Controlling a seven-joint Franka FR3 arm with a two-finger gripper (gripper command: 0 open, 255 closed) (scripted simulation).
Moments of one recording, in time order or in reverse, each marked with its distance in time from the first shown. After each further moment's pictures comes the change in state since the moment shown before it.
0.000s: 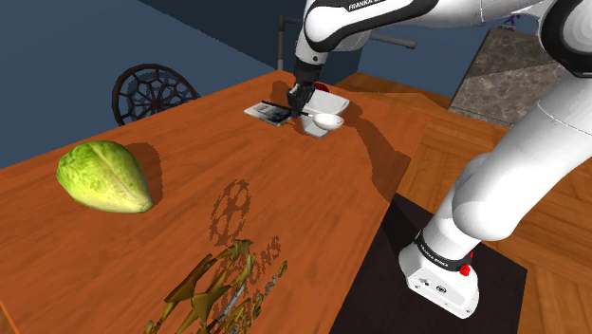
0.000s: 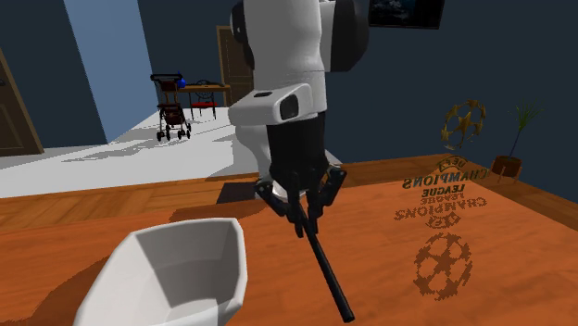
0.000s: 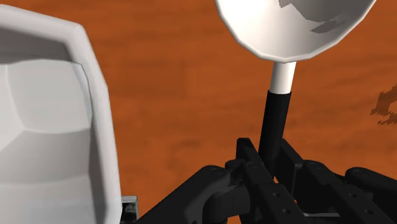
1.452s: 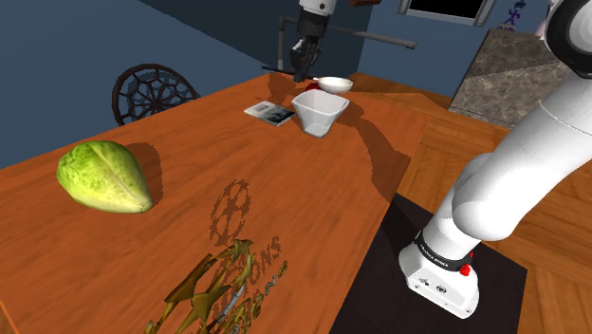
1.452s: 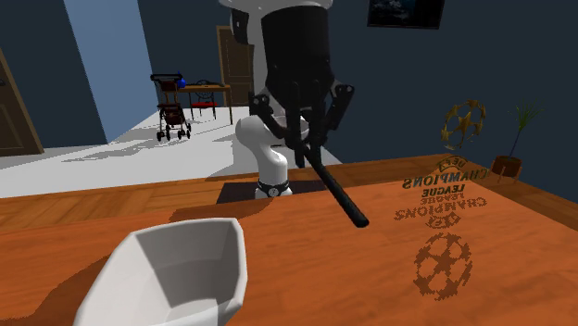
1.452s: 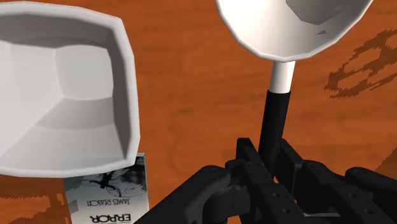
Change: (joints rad) arm -0.003 -0.019 -0.003 0.272 -0.013 -0.289 0.029
